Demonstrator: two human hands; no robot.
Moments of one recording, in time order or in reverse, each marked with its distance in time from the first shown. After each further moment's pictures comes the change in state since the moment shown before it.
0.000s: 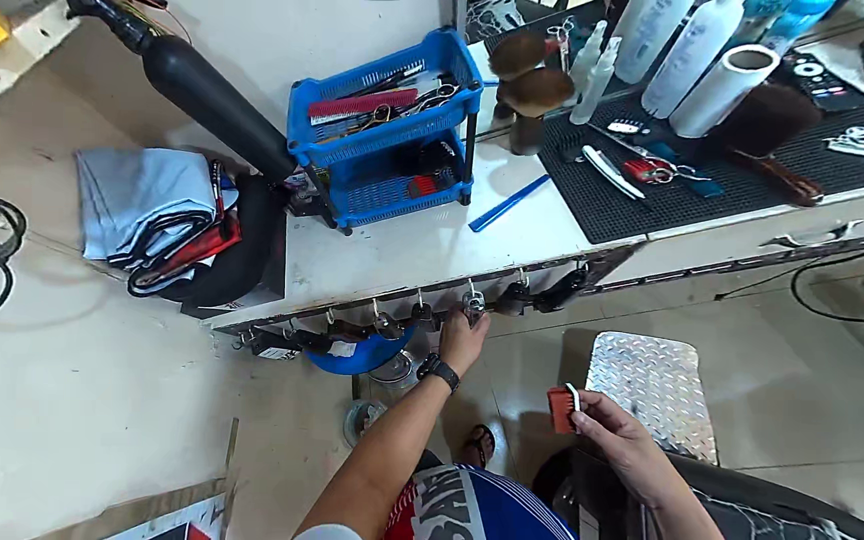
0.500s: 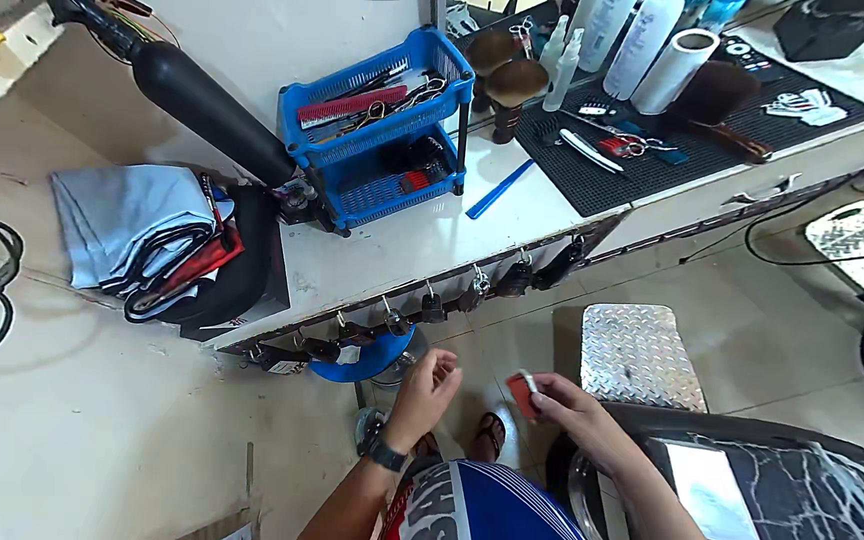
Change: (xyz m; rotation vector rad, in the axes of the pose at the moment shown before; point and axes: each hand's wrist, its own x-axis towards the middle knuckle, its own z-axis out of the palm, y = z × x) left_hand -0.121 -0.038 -0.125 -0.044 -0.245 0.248; right_hand -0.016 -0.010 0.097 -0.119 -0.060 0.123
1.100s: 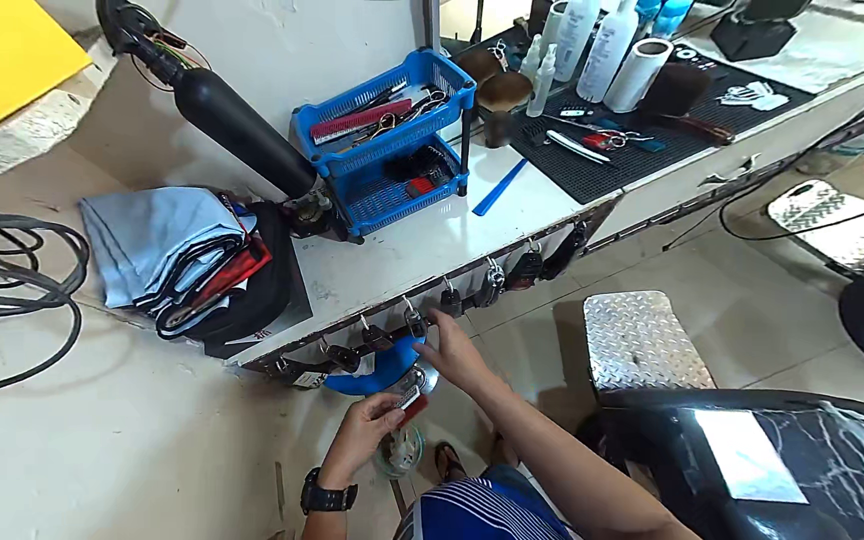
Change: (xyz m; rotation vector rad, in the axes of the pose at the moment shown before) left_hand -0.086 -0.071 -0.126 -0.298 -0.112 -0.267; right_hand 0.126 -0.052 0.185 -0.483 0.067 -0.224
